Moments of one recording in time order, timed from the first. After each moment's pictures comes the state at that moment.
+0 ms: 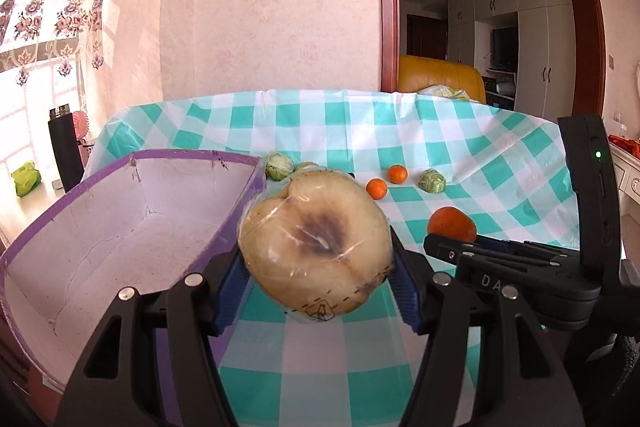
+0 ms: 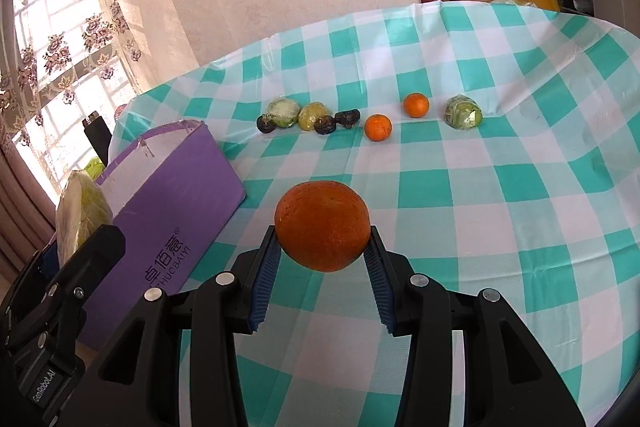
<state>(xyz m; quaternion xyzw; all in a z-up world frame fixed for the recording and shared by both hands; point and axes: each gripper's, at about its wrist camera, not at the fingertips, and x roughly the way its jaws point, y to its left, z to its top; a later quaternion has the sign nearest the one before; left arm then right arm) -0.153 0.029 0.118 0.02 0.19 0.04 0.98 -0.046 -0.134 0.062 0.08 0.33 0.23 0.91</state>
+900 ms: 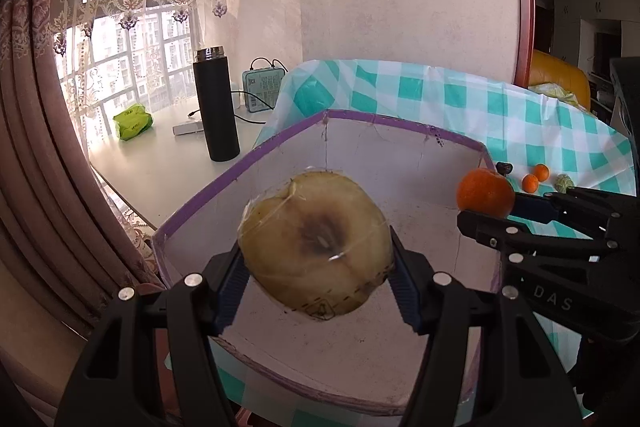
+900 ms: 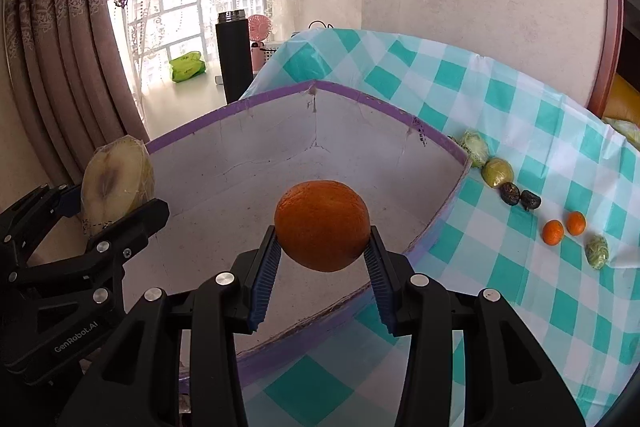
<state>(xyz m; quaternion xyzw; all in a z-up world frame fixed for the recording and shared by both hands) -0.198 0.204 0.131 -0.04 0.28 0.22 0.93 -0.075 0.079 0.108 -0.14 0.32 0.39 0.85</state>
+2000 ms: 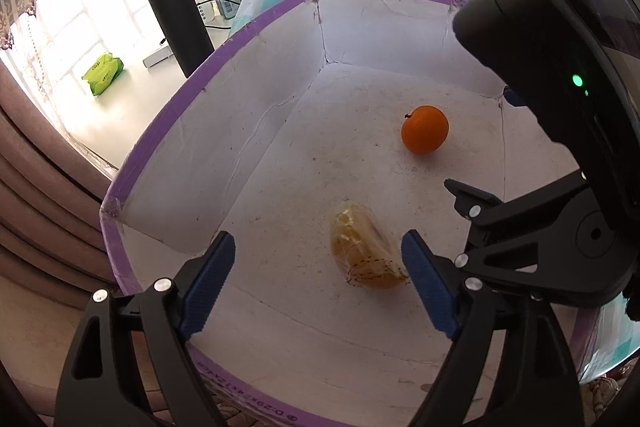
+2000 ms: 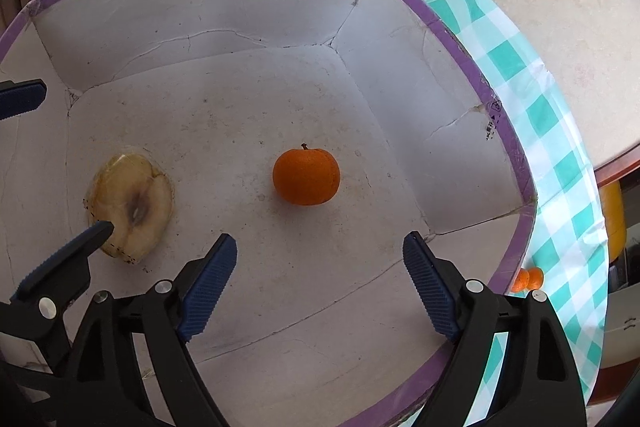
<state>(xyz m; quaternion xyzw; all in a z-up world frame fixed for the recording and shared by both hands) -0.147 0.234 0.081 -0.01 0.47 0.19 0.86 -0.051 0.167 0.047 -0.41 0.38 0.32 0.77</state>
